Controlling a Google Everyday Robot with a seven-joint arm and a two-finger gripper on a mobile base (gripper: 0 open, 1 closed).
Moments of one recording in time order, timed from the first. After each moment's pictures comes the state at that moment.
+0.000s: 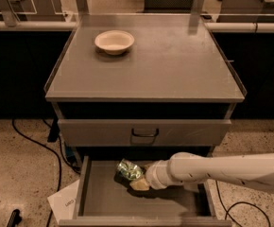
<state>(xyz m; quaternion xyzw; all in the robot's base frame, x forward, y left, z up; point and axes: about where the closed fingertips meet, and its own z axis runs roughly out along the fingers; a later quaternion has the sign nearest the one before) 0.501 -0.014 0.454 -0.45 0.83 0.21 0.27</state>
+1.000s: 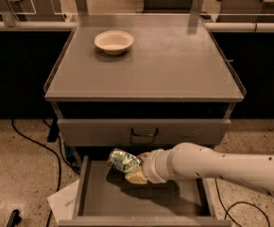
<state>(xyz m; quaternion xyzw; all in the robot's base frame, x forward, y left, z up) 0.483 -0.002 0.568 -0.49 0.79 0.18 0.31</state>
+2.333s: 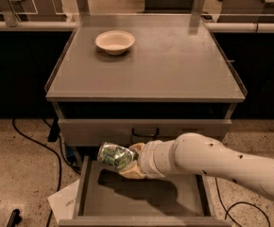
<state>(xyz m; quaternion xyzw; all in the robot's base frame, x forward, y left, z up) 0.465 0.018 0.651 -0.55 0.74 0.16 0.35</state>
